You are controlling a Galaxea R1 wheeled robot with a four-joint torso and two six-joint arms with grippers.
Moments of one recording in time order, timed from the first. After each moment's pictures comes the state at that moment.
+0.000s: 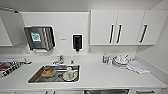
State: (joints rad) left arm 1.45 2.74 -2.34 0.04 -0.05 0.02; right arm -1.52 2.61 -2.07 -0.13 0.12 0.21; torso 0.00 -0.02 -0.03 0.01
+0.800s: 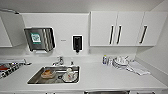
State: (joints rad) left arm 1.46 2.36 -1.90 0.04 -0.16 0.02; right arm -1.50 2.30 -1.66 -0.13 0.12 0.22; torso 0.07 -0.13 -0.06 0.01
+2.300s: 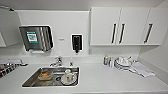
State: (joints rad) left arm 1.41 1.65 -1.06 0.17 -0.32 0.02; right arm -1.40 2.14 -1.47 -0.13 0.19 0.25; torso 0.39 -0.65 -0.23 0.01
